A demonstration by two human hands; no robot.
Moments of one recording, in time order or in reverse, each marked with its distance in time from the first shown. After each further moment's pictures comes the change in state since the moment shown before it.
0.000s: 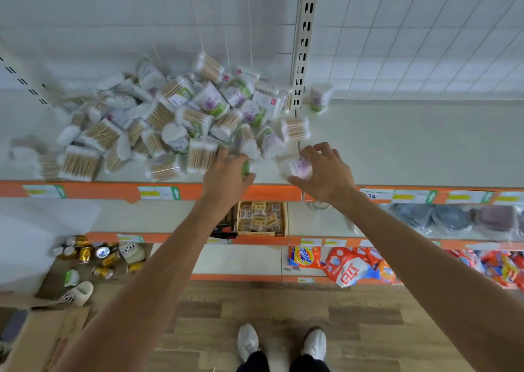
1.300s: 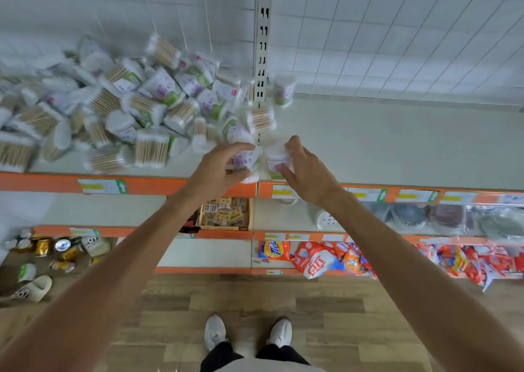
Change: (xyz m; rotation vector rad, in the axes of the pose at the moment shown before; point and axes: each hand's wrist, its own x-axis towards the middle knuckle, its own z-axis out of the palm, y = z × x) left_hand 0.014 0.052 0.033 -0.568 -0.113 0.207; right_hand -0.011 0.060 -0.026 0.246 -0.058 -0.152
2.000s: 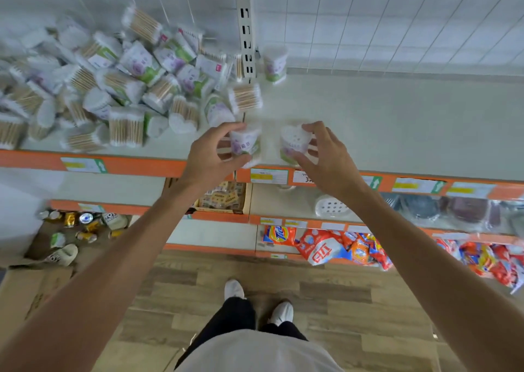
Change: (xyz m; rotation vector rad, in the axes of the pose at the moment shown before) left_hand 0.003 0.047 0.049 -0.032 0.208 -0.148; right_hand -0.025 0.079 -0.023 0.204 0.116 0.001
